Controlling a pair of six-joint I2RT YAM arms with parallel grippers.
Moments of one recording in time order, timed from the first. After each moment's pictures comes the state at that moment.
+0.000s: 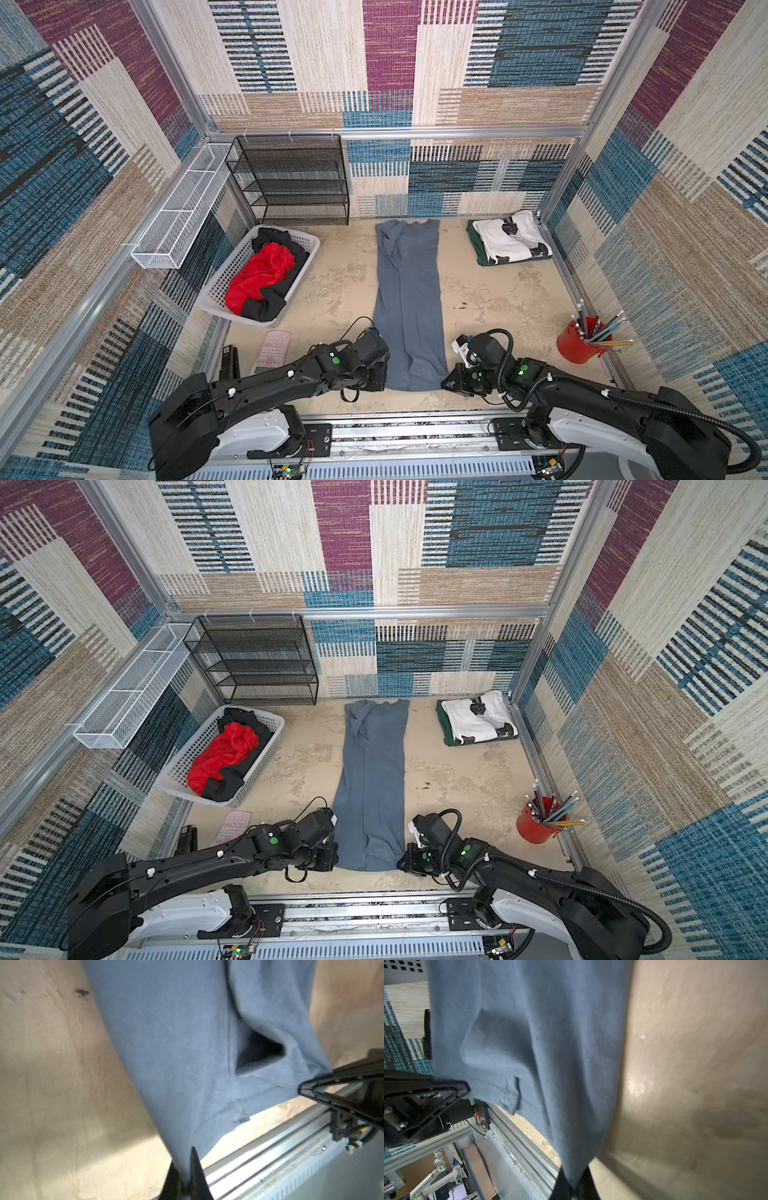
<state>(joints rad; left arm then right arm) -1.00 1.14 0.61 -0.57 0.06 -0.84 0.79 0.98 0.27 -0.22 -0.43 0.96</state>
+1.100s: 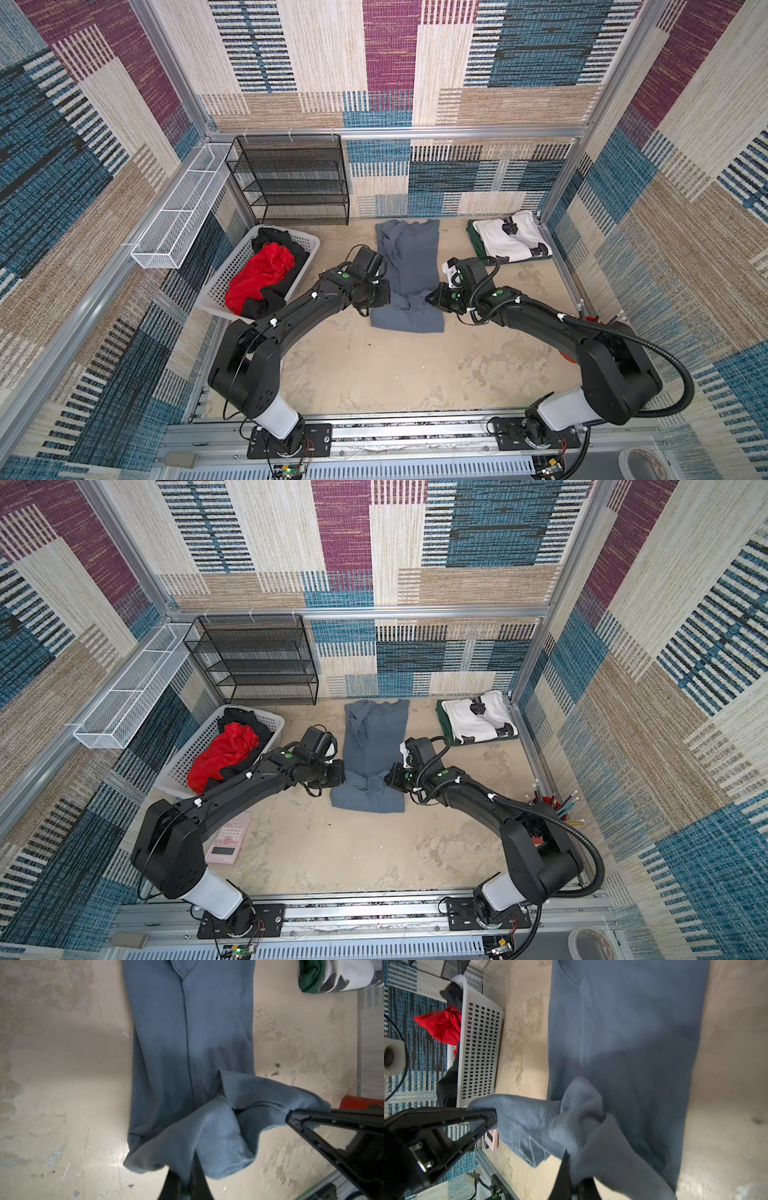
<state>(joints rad) -0.56 1.65 1.26 -0.61 0.12 -0.57 0.47 1.53 0.95 -0.19 -0.36 0.74</state>
